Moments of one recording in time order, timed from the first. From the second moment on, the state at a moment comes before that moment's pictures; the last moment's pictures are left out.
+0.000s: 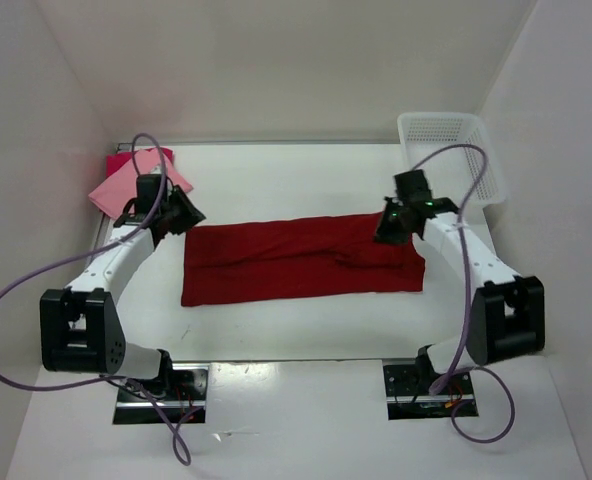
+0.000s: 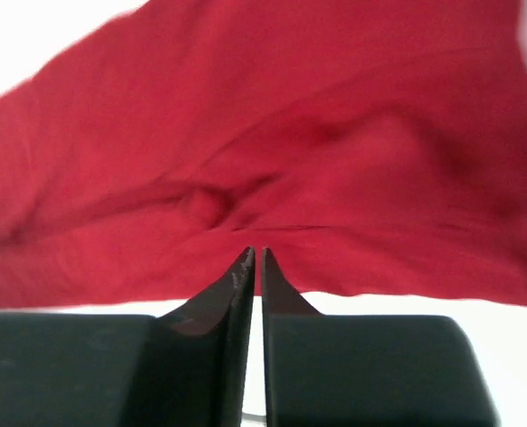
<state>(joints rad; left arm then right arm) 0.03 1.38 0.97 -0.32 0.10 -0.61 0.11 1.38 1.06 -0.67 -0.10 0.56</state>
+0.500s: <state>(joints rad) -0.04 1.44 0.83 -0.27 0.15 -0.64 0.55 1.70 1.15 -0.63 0.03 0.56</state>
